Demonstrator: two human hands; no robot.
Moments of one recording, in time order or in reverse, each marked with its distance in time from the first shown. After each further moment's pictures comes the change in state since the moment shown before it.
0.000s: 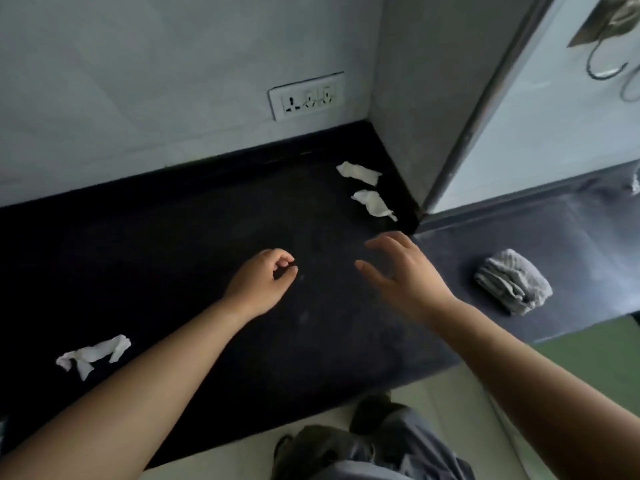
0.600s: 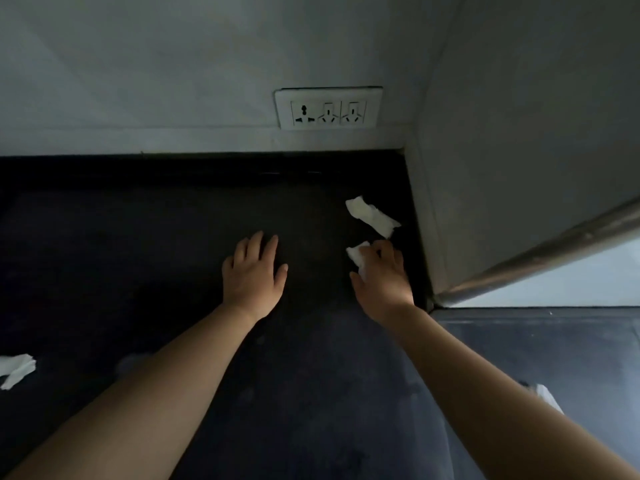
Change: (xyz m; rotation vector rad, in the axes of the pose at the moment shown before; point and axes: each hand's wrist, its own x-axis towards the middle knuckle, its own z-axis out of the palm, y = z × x) left_hand 0.137 -0.003 0.055 0.393 0.160 -0.271; right_hand 0.176 0.087 0.051 -0.249 -0.197 0.001
